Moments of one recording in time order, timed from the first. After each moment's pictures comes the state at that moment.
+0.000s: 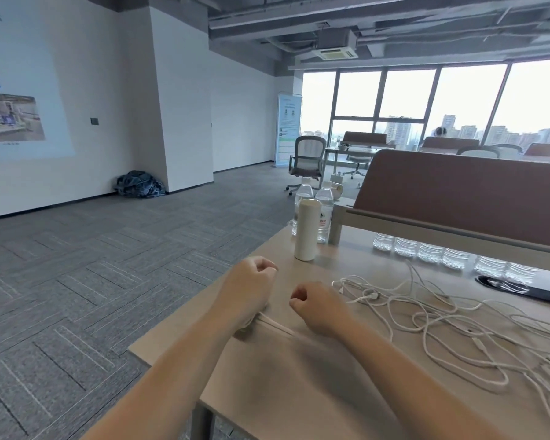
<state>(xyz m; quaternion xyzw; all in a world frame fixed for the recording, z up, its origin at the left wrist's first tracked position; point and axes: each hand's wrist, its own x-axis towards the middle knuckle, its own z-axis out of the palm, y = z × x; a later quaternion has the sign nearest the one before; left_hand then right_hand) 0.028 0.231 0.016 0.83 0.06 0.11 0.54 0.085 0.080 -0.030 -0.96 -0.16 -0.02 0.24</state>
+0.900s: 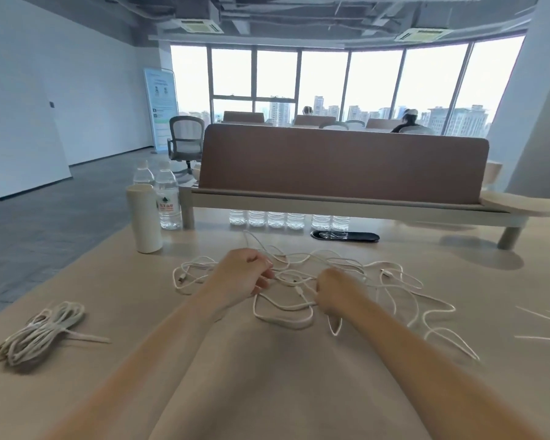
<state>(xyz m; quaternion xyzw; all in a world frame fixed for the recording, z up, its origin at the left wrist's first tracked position) 0.057 -0.022 0.004 0.80 -0.13 -0.08 0.58 0.041 -0.225 -0.037 -0.99 0.14 -0.01 0.08</state>
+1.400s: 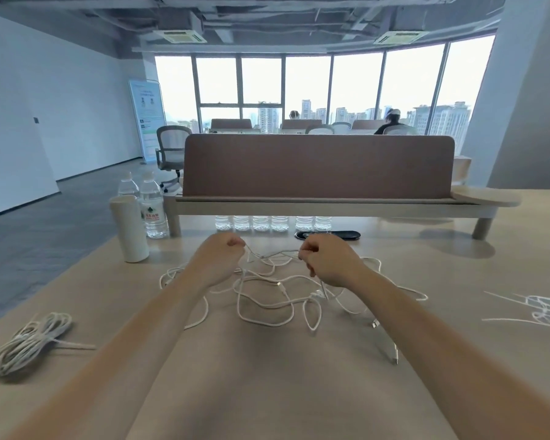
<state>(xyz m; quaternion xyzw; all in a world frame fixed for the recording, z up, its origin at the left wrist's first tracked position) 0.067 -0.031 0.031 0.88 -0.15 0.02 0.44 0.006 -0.244 0.030 -0.94 0.05 -0.12 0.31</state>
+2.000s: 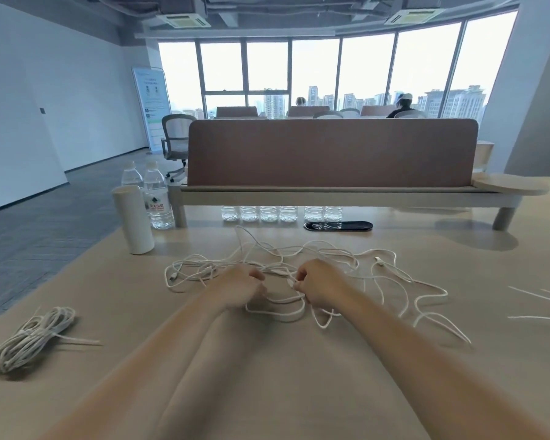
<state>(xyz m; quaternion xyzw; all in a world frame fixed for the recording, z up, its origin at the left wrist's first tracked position) 0.085 -0.041 -0.030 0.92 -0.15 -0.12 0.33 0.040 -0.226 -0.039 -0.97 0.09 -0.03 0.23</state>
